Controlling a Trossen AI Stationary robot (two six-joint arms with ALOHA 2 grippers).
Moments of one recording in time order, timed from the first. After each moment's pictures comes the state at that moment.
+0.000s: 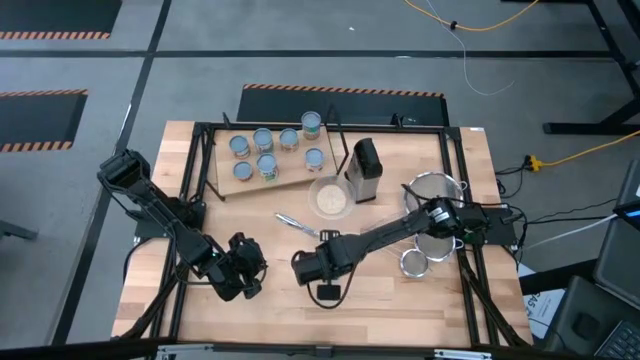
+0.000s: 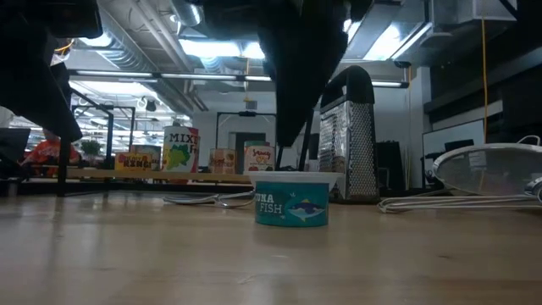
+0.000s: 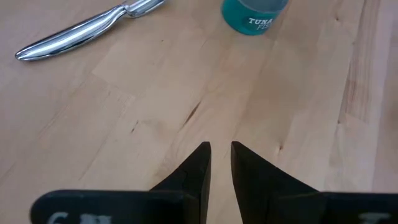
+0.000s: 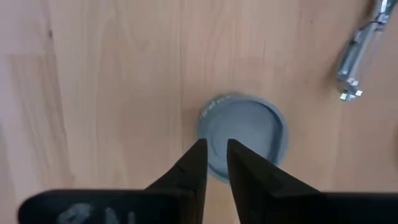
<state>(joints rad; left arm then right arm) -0.76 1.42 0.72 -0.34 -0.58 -1.14 0.36 2.32 2.08 -1.19 0.12 0.37</state>
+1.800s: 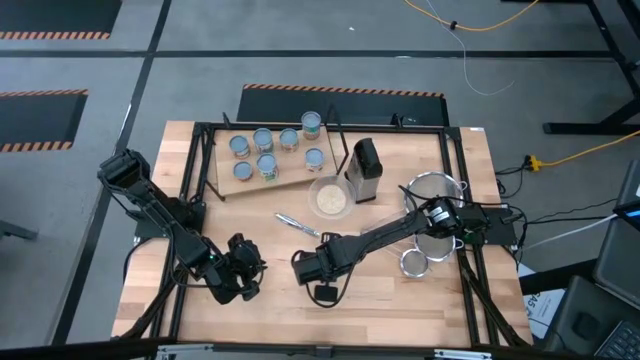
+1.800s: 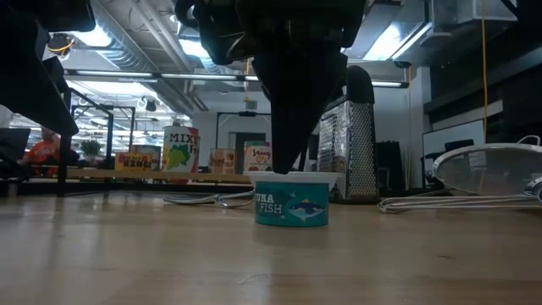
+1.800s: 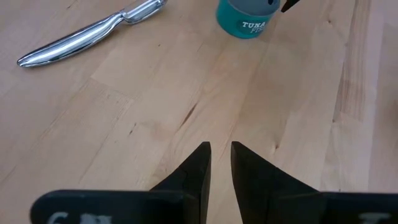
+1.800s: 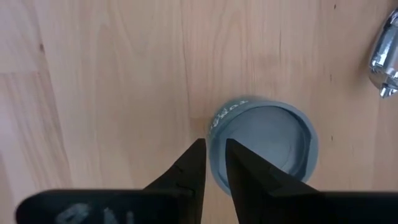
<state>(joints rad) -0.79 1.42 0.72 -0.34 -0.62 -1.14 0.36 2.31 1.99 -1.08 0.08 0.44</state>
